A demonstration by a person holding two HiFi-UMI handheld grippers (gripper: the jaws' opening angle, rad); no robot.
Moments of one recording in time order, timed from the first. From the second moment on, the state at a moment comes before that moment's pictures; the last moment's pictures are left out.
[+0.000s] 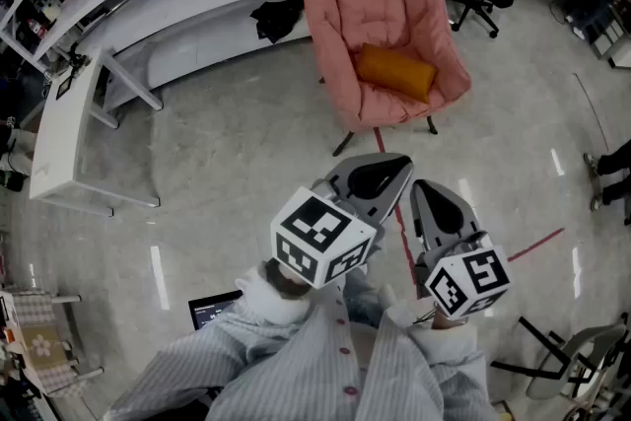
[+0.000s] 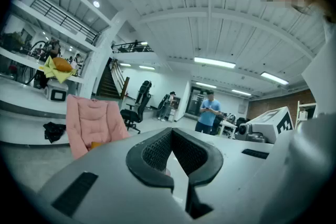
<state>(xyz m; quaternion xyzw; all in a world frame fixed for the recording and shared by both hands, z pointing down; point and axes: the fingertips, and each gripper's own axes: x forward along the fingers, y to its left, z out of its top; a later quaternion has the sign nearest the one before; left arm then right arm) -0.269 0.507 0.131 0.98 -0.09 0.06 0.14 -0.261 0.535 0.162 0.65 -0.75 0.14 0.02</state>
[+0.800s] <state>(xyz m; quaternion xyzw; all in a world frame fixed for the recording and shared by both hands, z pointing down) -0.243 0.513 0.133 0.98 -0.12 0.06 0.12 -0.219 0.556 0.153 0.65 -0.75 0.12 -0.01</state>
